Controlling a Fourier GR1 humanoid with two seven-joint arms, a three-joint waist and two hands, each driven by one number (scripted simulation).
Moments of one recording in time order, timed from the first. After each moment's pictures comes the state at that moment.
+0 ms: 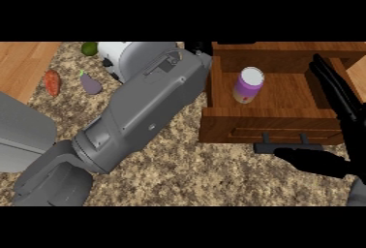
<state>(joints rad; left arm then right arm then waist) -1.42 0.02 -0.59 -0.51 1.03 0.79 -0.23 -0.20 -0.12 -0.10 -2.03 0.73 0.28 -0.01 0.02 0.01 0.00</state>
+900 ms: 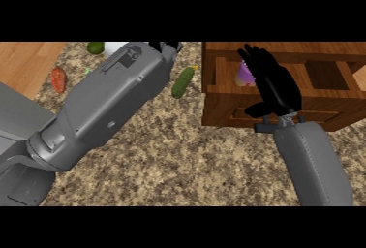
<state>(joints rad) -1.31 0.20 -0.60 -0.73 0.94 0.82 -0.08 -0.55 -0.14 0.02 -1.24 1.14 -0.07 -0.10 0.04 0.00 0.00</state>
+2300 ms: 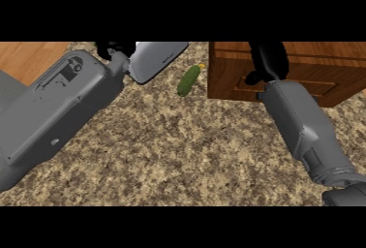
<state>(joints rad) -1.13 0.43 -0.59 -1.10 0.83 0.85 0.10 -1.03 -0.18 -0.16 -0.36 1.30 -0.64 -0.12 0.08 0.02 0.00</state>
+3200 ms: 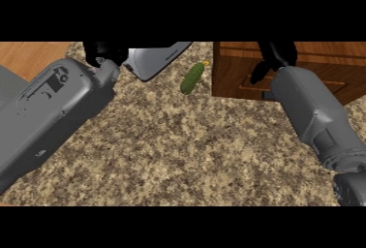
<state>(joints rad) -1.07 0.48 -0.58 -1.23 0.80 0.86 0.15 -1.17 -0.24 -0.28 -0.18 1.21 -0.53 -0.25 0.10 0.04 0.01</state>
